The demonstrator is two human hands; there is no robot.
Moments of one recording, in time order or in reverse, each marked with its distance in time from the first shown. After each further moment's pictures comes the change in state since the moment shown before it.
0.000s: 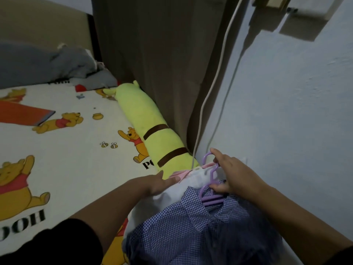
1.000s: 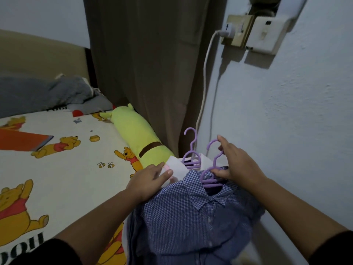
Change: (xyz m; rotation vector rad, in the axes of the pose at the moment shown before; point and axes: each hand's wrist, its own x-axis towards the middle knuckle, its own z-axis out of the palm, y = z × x) left_hand -0.069 0.017 -0.019 0.074 0.551 0.385; right_hand -0.025 -0.006 -0.056 -0.079 0.318 0.083
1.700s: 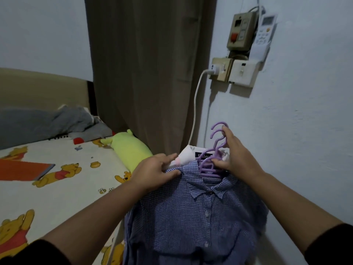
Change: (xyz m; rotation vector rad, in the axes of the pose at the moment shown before) left_hand -0.008 0.053 -0.087 0.080 0.283 0.380; right_hand 0.017 -0.027 -0.066 0.214 0.251 0.074
